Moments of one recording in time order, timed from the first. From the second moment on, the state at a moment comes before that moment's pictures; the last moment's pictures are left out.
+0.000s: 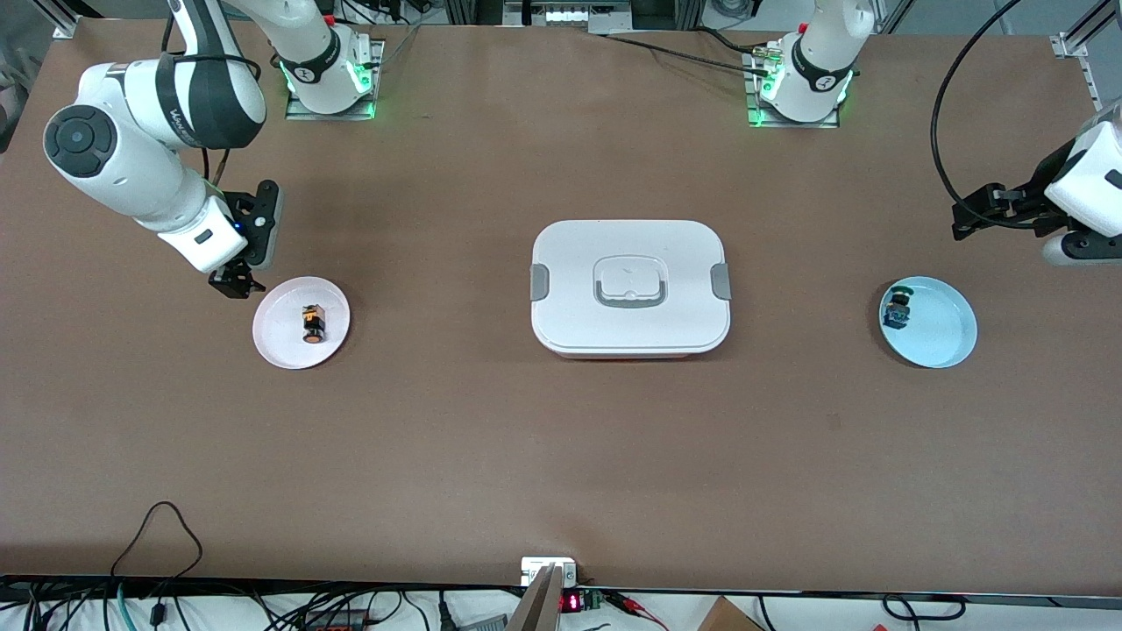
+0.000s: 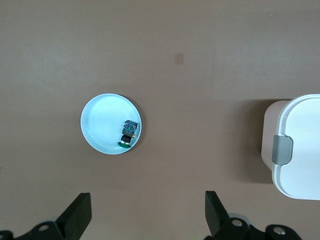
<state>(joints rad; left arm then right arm) 0.02 0.06 -0.04 -1.55 0.07 1.53 -0.05 0.26 0.02 -0.14 -2.16 -0.01 2.14 -1.46</state>
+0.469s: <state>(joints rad) 0.02 0.06 -0.04 -1.55 0.07 1.53 -0.05 0.23 0.14 -0.15 -2.21 -0.01 2.28 -1.60</state>
